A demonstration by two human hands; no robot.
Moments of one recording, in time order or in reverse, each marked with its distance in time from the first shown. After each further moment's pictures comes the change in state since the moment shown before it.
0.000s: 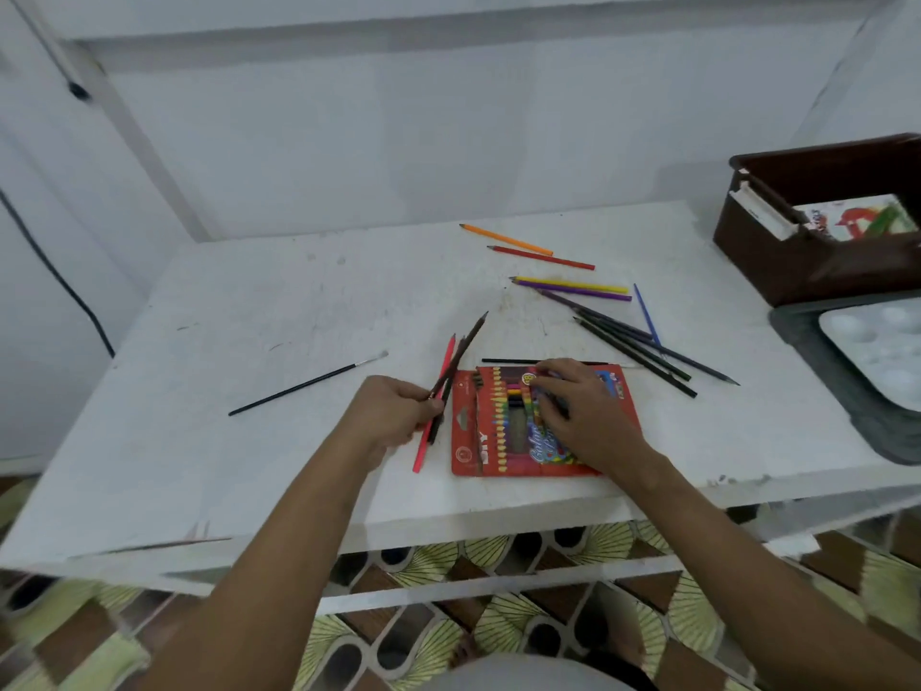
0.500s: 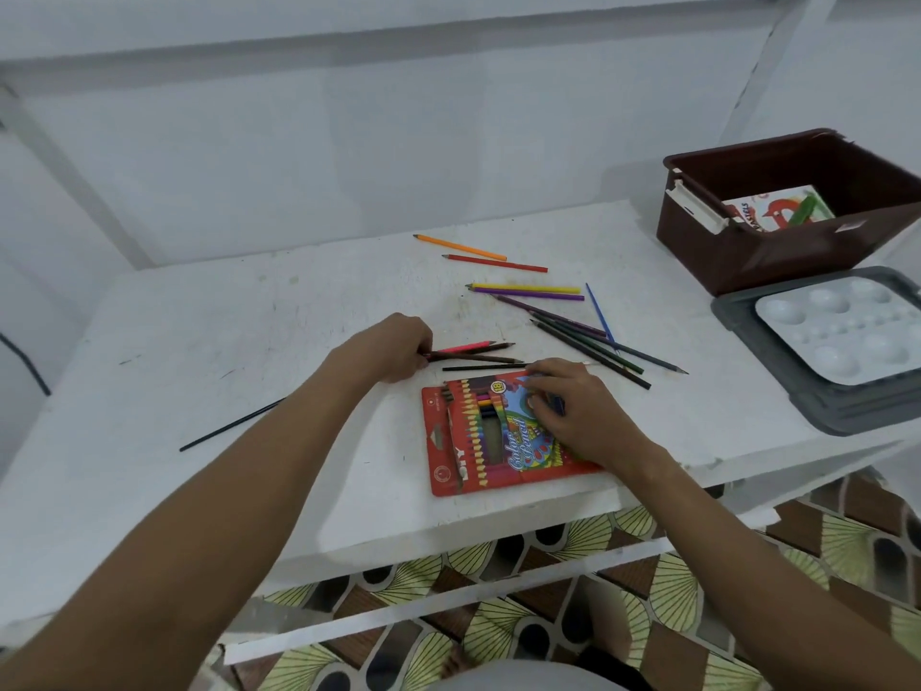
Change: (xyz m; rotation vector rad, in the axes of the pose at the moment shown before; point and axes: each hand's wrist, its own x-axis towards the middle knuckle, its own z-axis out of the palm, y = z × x) left_hand 0.095 0.065 0.017 1.137 -0.143 0.520; right_hand -0.011 0.023 -0.028 0.049 -0.002 0.043
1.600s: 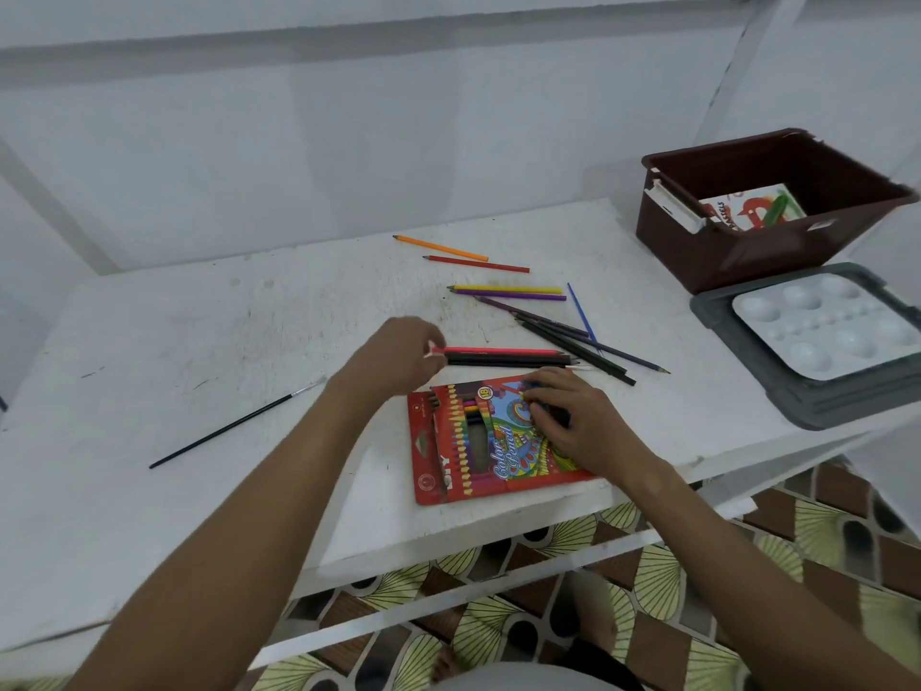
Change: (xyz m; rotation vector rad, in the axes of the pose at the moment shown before) left_hand -0.009 0.031 0.005 -0.237 0.198 0.055; right_hand -0.017 0.013 -0.004 0.033 0.000 0.044
